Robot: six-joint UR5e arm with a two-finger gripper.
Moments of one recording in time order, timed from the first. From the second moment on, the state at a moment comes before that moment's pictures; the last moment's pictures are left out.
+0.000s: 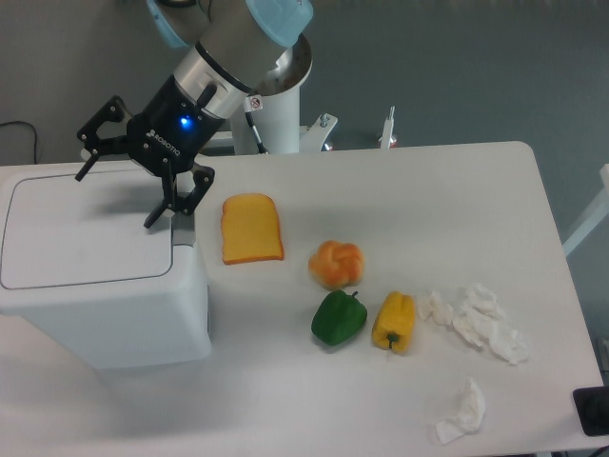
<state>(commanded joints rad) 2.37 -1.57 -1.79 -1.05 0.67 0.40</state>
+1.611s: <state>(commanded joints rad) 2.37 -1.57 -1.79 -1.05 0.66 0.39</state>
